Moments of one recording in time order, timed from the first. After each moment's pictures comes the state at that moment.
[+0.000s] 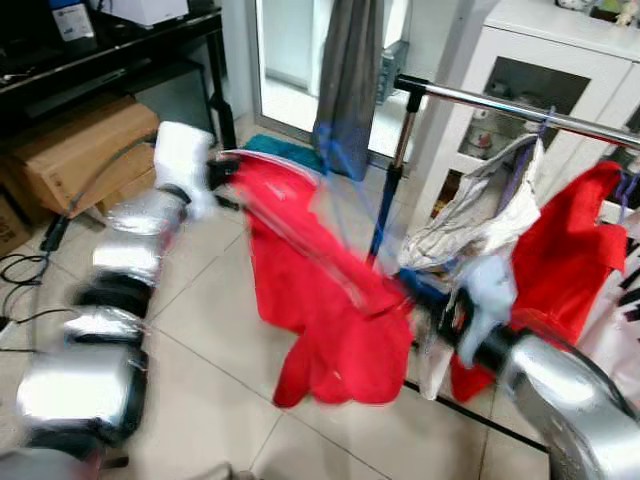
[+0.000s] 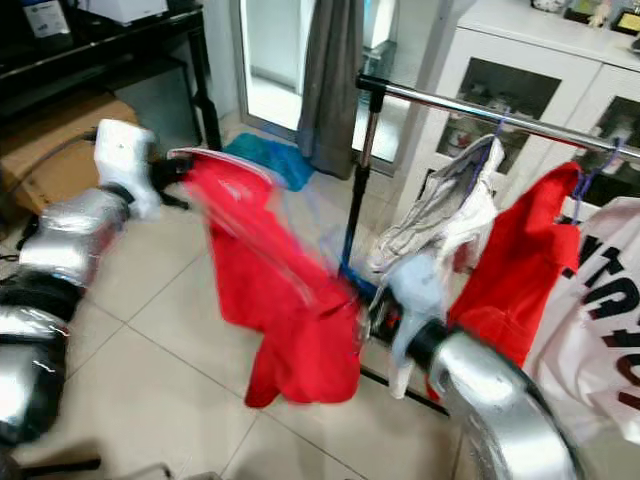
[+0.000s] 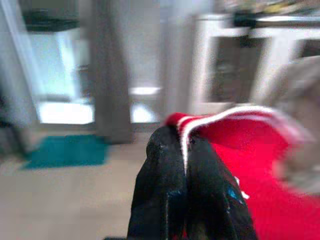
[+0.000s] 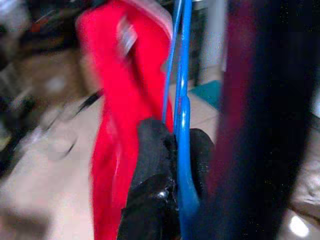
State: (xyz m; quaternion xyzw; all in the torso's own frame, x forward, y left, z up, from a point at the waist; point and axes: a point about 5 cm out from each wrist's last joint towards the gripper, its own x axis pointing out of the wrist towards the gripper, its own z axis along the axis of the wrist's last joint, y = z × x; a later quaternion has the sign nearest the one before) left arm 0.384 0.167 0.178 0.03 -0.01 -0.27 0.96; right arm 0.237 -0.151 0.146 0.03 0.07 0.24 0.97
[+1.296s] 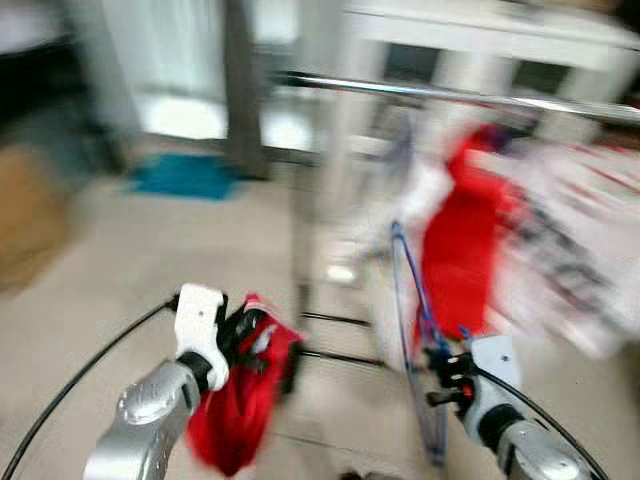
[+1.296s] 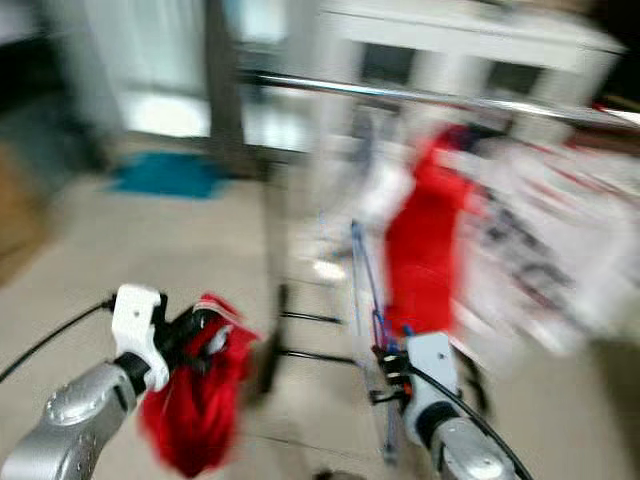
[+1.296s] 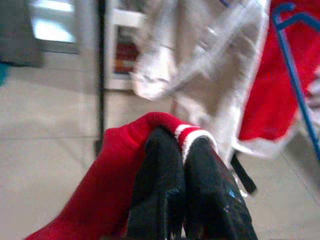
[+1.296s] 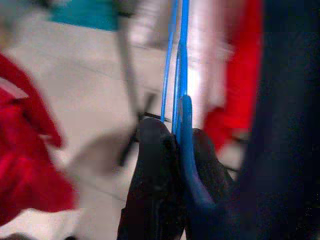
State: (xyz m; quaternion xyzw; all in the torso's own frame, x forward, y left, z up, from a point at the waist) left arm 0.226 0.161 0.081 -0.04 0.15 -0.21 0.96; right arm 0.176 -0.173 0.065 -0.01 0.24 0.09 0.97
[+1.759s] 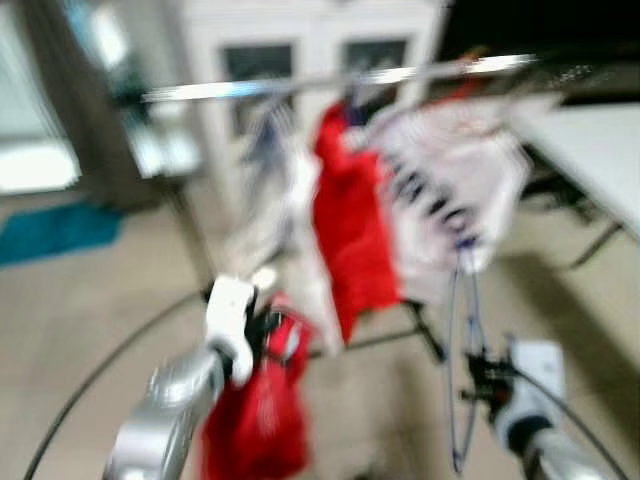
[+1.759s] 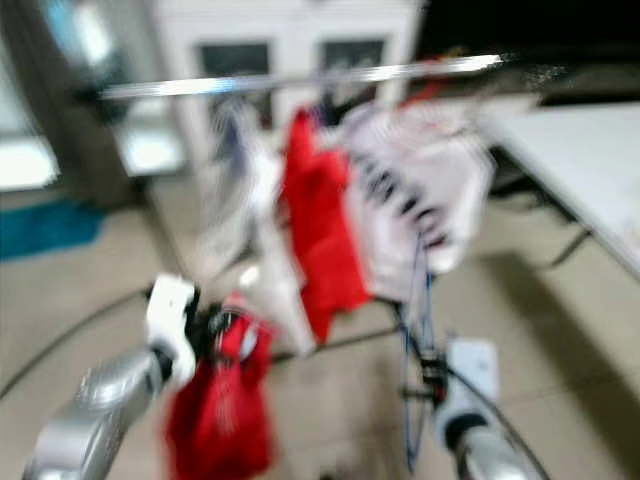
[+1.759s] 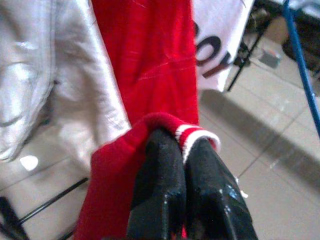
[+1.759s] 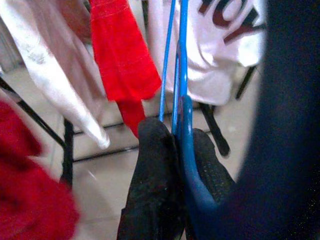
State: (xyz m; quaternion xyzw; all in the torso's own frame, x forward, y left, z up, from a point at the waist) left arm 0.251 0.140 0.080 -0.03 0.15 -0.26 0.95; right arm 0.176 -0.185 0.079 0.02 0.23 0.03 0.97
